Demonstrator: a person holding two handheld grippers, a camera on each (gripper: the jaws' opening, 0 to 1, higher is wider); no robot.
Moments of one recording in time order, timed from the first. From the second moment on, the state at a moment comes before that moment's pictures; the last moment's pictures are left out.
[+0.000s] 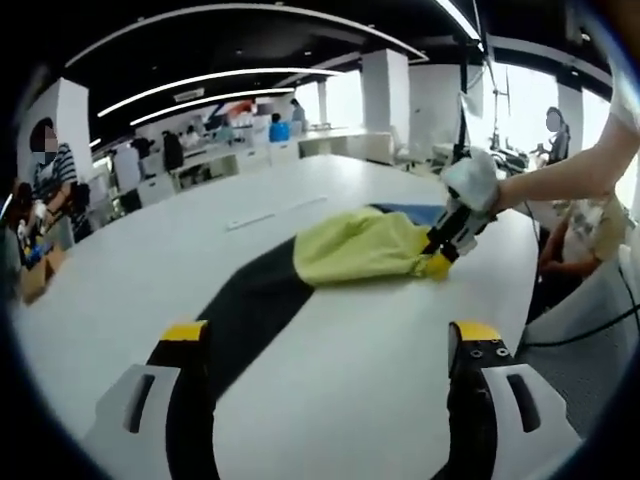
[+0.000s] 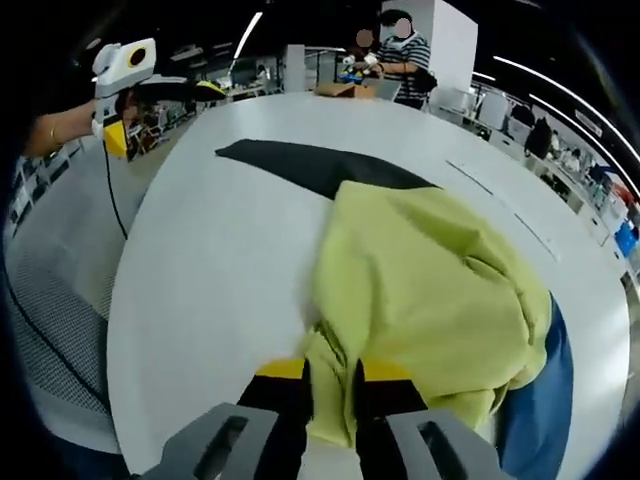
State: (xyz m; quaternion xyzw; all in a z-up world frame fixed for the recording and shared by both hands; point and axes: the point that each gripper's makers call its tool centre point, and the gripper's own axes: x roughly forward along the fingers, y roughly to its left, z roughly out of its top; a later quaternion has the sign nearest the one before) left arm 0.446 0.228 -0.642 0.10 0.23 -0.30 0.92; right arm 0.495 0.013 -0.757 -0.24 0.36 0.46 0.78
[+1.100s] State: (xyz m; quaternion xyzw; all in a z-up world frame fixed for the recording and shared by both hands) left arm 0.445 0.217 -0.651 0.06 0.24 -0.30 0.92; right arm 0.581 0.010 -0.680 -0.15 0.31 0.43 0.84
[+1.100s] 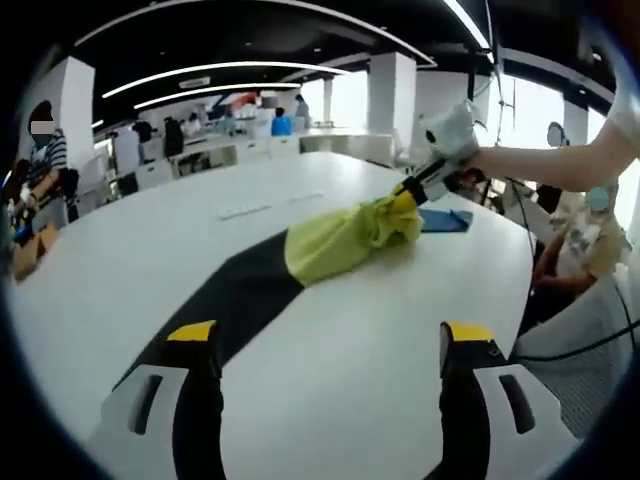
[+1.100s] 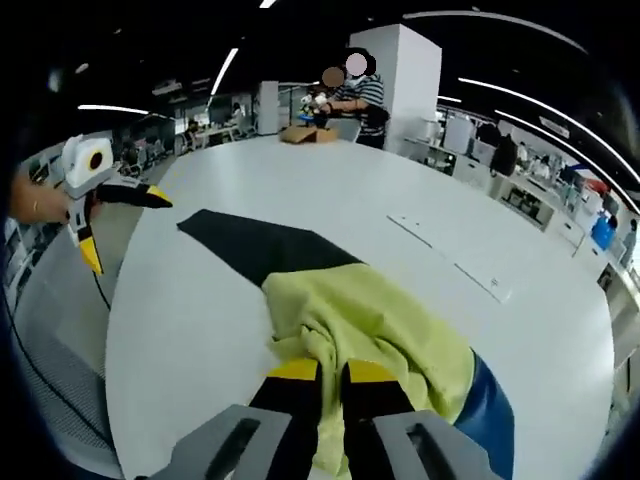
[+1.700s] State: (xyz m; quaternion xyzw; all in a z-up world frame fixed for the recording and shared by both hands) left arm 0.449 0.219 -0.662 0.04 0.26 -0.30 0.92; right arm 0.608 0.002 -0.723 -0.13 0.36 0.41 0.83
